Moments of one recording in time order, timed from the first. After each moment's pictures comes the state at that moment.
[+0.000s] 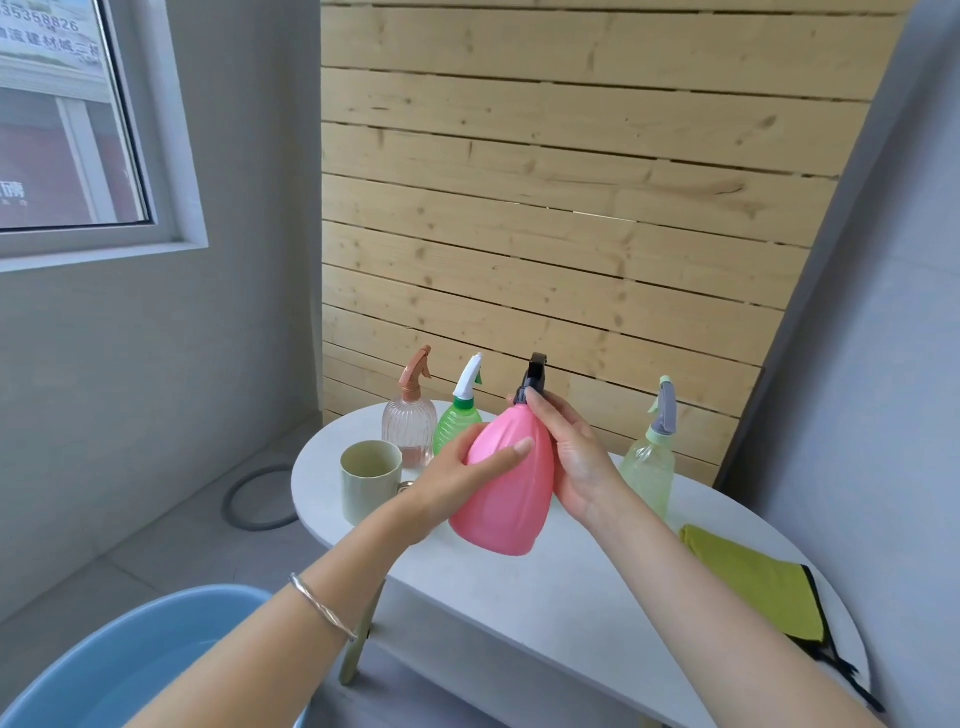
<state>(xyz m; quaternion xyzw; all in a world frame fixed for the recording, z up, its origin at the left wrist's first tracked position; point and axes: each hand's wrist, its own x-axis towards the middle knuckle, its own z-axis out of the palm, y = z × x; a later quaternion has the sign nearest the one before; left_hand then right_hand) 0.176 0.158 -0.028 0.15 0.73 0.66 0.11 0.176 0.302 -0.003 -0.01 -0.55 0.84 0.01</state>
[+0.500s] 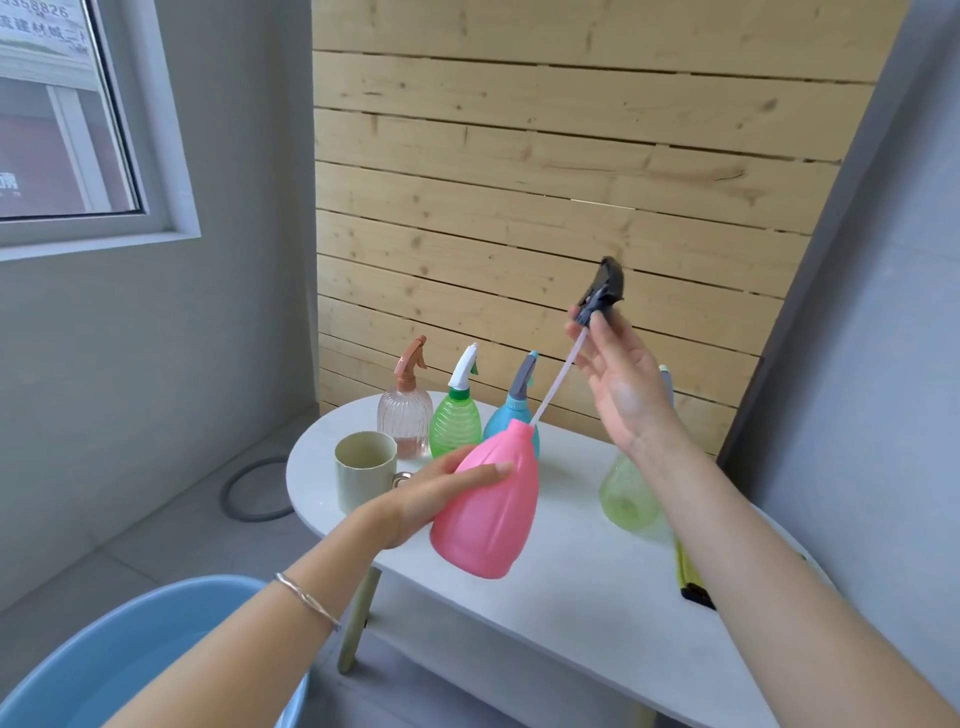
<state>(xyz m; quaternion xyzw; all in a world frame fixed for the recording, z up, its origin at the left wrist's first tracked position) 0.167 0.145 -0.052 0.12 0.73 0.63 0.22 0.156 0.343 0.043 0.12 -0.54 0.82 0.17</state>
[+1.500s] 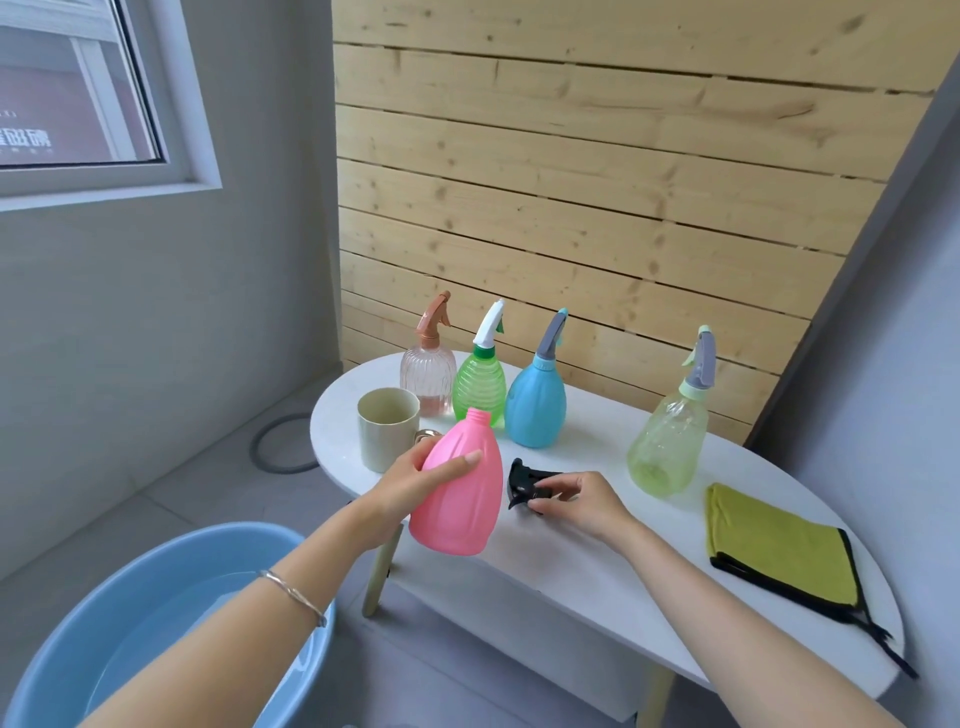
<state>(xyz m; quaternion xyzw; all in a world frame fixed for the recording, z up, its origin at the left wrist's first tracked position) 0.164 0.110 -0.115 0.04 0.72 0.67 0.15 0.140 0.362 -0.159 -0.02 -0.89 0.46 -0.07</state>
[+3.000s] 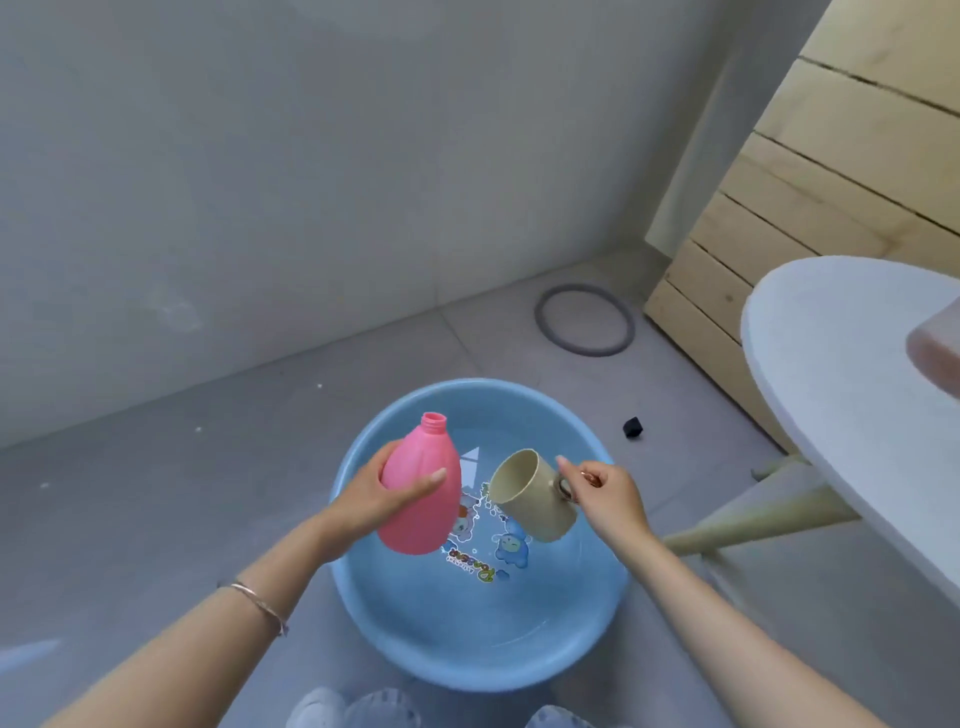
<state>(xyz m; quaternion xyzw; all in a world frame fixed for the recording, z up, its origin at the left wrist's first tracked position) 0.254 -0.234 -0.331 -0.29 0.70 0.66 0.02 0.101 -0.008 -0.346 0.11 -0.87 0.45 -0.17</state>
